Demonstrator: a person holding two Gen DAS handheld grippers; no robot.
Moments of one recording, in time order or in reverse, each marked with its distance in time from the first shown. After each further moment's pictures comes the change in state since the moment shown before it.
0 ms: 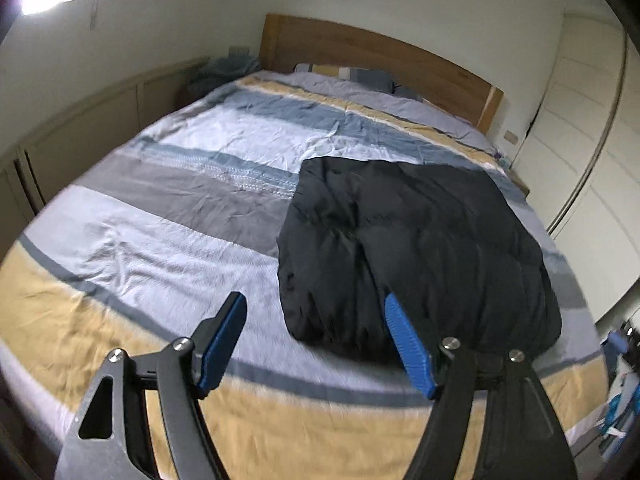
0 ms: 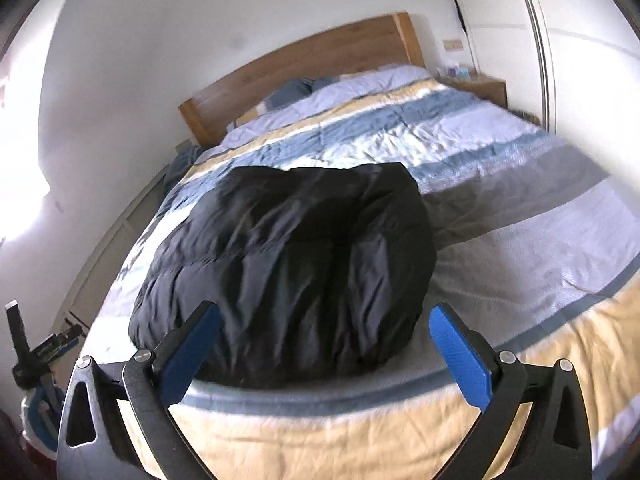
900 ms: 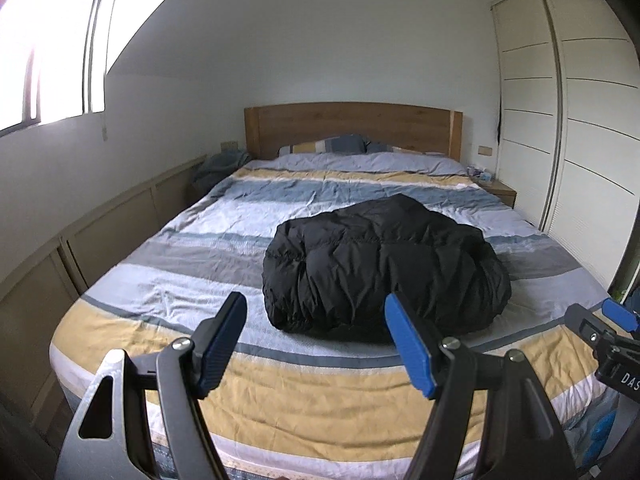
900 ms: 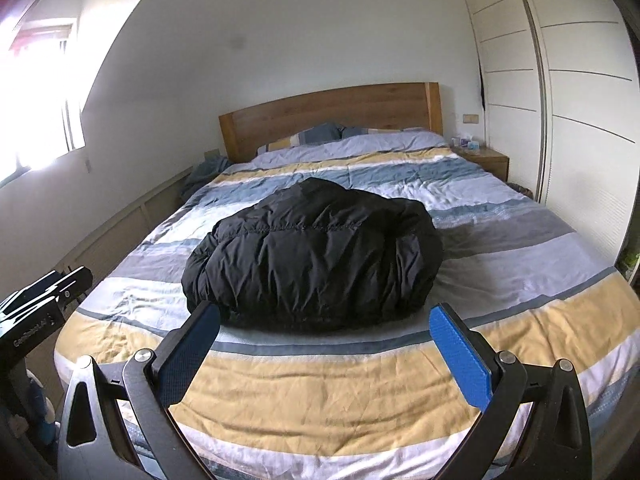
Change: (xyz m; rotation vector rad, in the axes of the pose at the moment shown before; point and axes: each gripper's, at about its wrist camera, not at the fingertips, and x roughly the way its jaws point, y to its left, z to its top) left arm -0.202 -0.120 -0.104 0.210 -0.288 0.069; right arm -0.147 0.104 -0.111 -0.187 -0.182 -0.050
